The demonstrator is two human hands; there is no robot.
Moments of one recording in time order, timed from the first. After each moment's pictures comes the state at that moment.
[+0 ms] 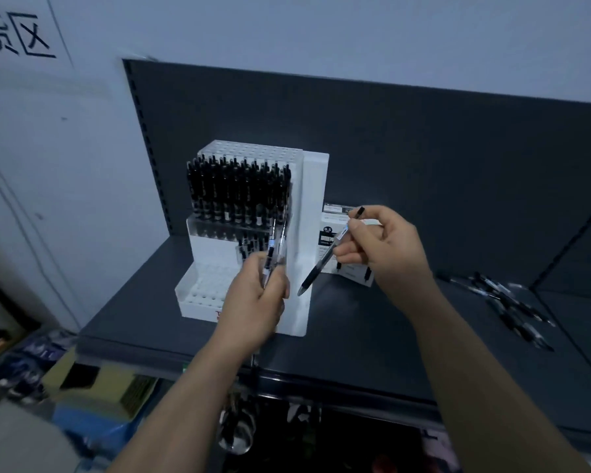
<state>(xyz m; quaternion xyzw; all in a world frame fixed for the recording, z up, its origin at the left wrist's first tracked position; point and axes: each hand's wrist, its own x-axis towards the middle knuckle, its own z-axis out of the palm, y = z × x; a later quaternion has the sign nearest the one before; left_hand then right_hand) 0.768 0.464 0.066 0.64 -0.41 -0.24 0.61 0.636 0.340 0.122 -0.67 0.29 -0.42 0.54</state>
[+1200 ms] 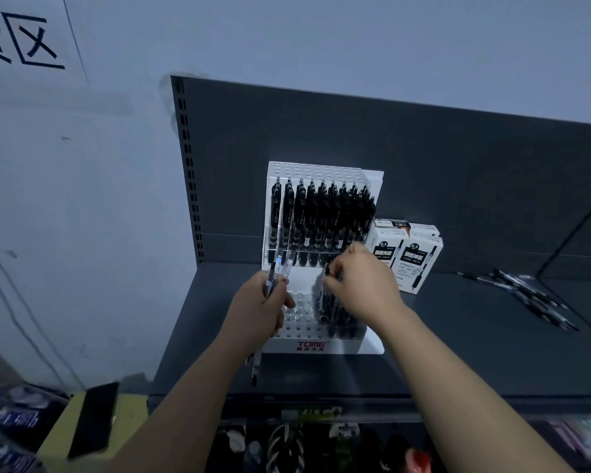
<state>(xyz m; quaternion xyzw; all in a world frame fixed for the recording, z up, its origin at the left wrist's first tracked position) 0.949 0.494 0.048 0.65 -0.46 -0.31 0.51 0.804 0.407 0.097 -0.86 0.48 -0.16 0.04</state>
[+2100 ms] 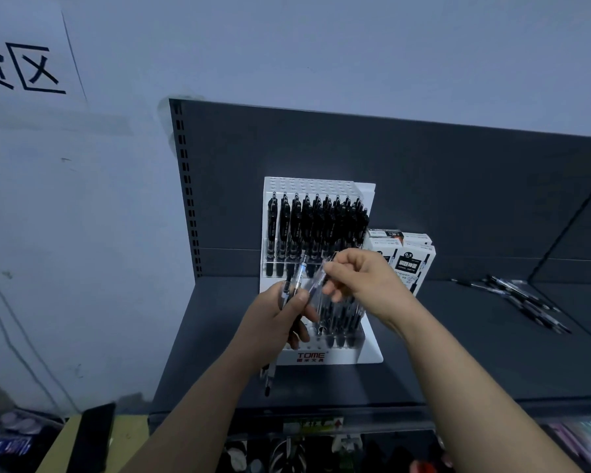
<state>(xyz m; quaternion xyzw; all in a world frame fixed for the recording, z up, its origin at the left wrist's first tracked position) 0.935 0.497 0.062 0.57 -0.51 -0.37 0.53 0.790 0.412 0.117 -0.69 0.39 -0.31 0.53</state>
